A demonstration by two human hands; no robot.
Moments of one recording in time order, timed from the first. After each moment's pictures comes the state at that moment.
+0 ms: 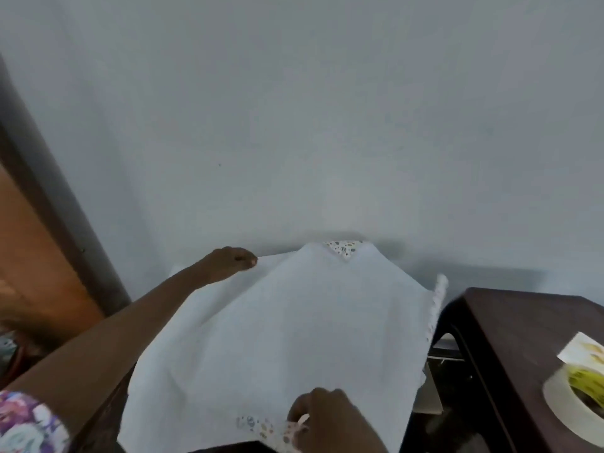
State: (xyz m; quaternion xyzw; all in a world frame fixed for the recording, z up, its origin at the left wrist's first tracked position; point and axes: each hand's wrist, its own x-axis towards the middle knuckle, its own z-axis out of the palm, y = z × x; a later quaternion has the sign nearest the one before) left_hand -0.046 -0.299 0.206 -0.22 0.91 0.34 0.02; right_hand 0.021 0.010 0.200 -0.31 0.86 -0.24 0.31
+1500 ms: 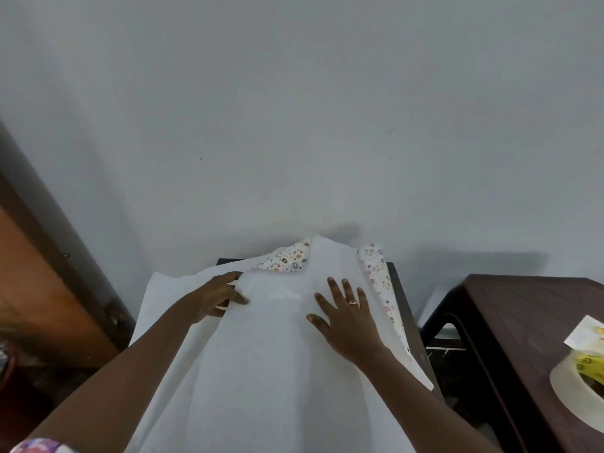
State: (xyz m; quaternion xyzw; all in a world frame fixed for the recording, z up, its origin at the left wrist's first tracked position) left_hand -0.037 -0.275 0.155 -0.32 0.74 0.60 0.05; right_hand -0.138 -0.018 0.121 -0.41 0.91 -0.07 -0.01
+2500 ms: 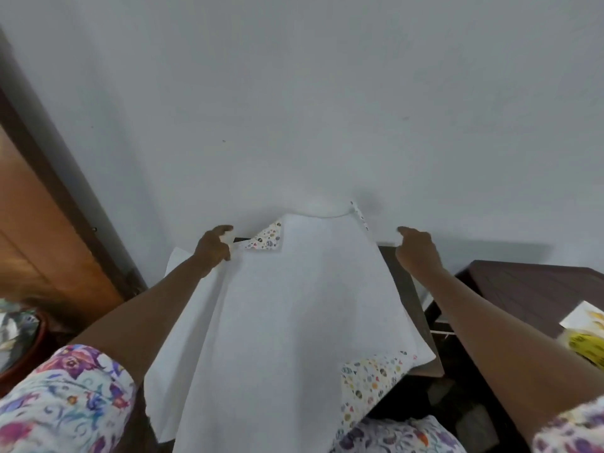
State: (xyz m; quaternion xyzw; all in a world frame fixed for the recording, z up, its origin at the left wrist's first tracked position) left_hand -0.028 -0.307 0.175 -0.37 0.80 0.44 -0.15; right_hand -0.216 0.022 0.197 -0.20 0.96 -0.21 -0.02
